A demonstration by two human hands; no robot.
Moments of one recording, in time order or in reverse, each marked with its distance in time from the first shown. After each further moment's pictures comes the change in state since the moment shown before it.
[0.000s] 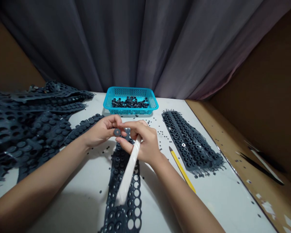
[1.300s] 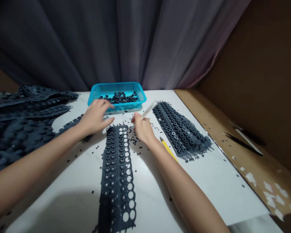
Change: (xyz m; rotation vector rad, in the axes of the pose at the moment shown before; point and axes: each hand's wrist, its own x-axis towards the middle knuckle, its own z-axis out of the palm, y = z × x) left_hand 0.039 -0.003 -0.032 1.675 0.232 0.064; right_hand -0.026 0.066 -0.010 -0.017 -0.062 0.854
